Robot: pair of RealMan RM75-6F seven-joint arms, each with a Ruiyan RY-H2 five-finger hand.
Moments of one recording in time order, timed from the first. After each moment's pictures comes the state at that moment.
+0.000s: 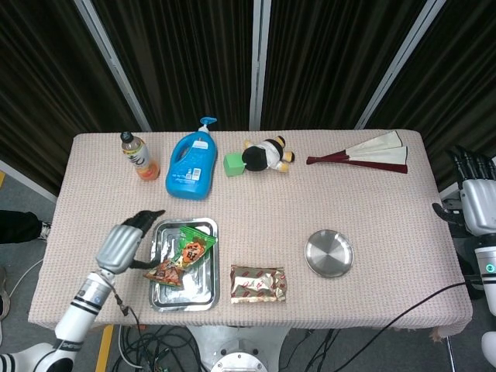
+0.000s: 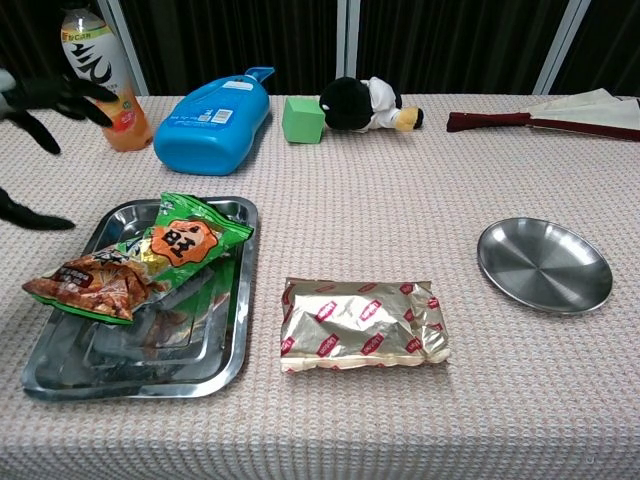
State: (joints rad) left arm -0.48 -1.29 -0.02 -1.78 1.33 1.28 0.14; right arm 0.37 -0.95 0.25 -1.56 -1.26 1.19 0.06
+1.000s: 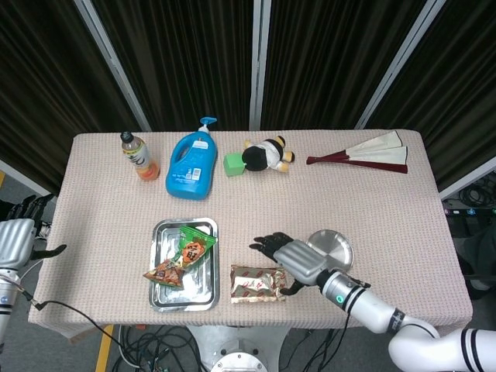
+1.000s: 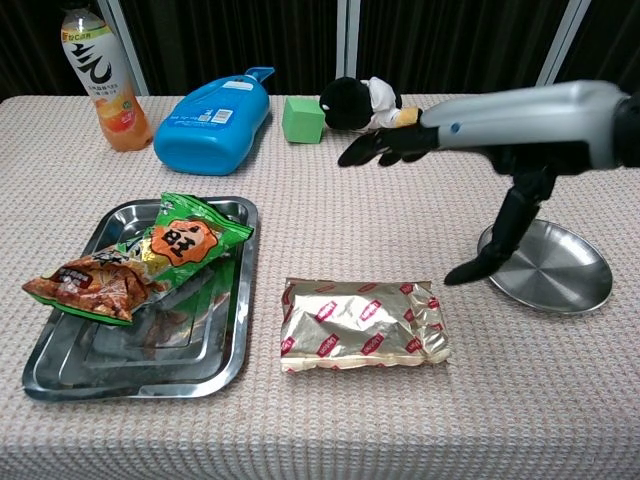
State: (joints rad) left arm -0.27 -1.14 -0.05 -1.43 1.32 1.32 -0.17; right arm 0.81 -1.15 0.14 -2.06 -1.09 0.67 -0.26
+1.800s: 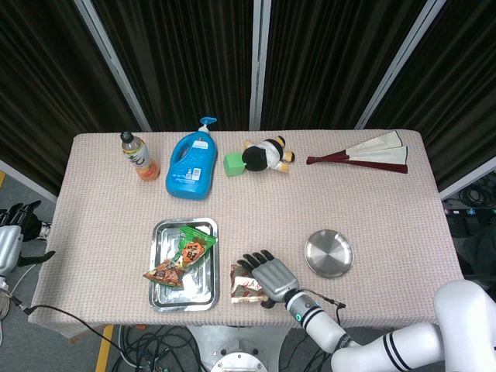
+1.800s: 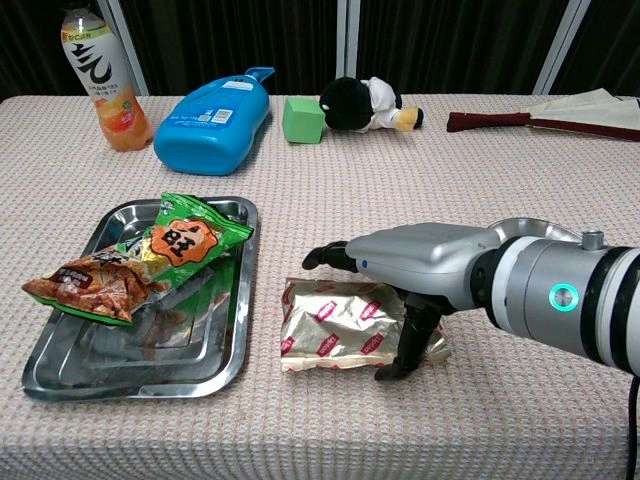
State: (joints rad) left arm -0.22 -1.16 -0.06 -1.32 1.34 1.30 -0.26; right arm 0.94 -1.60 -0.01 -1.96 -0.67 1.08 -0.73
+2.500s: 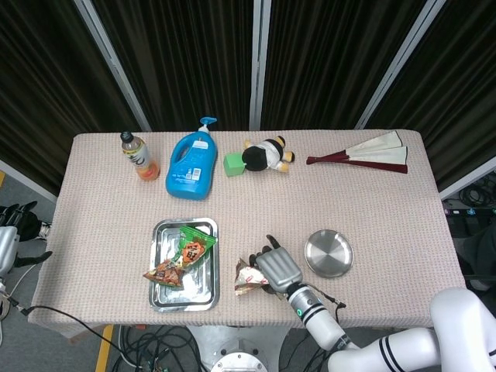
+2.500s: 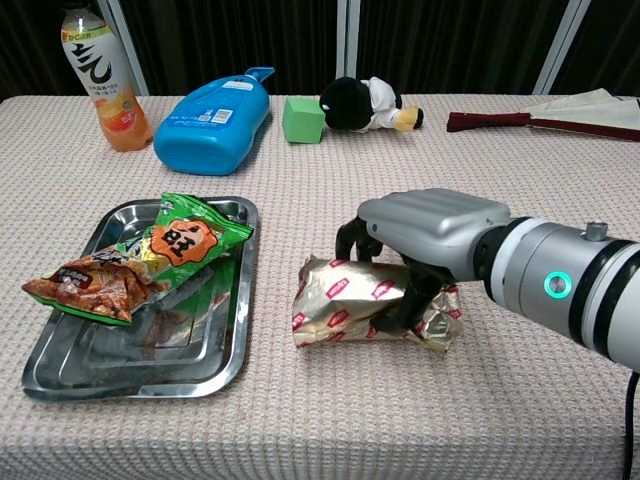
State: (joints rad) left arm -0.20 -1.17 -0.08 -1.30 1.35 1.30 -0.29; right arm 0.87 -1.64 0.00 -1.91 -0.78 1.21 -0.76
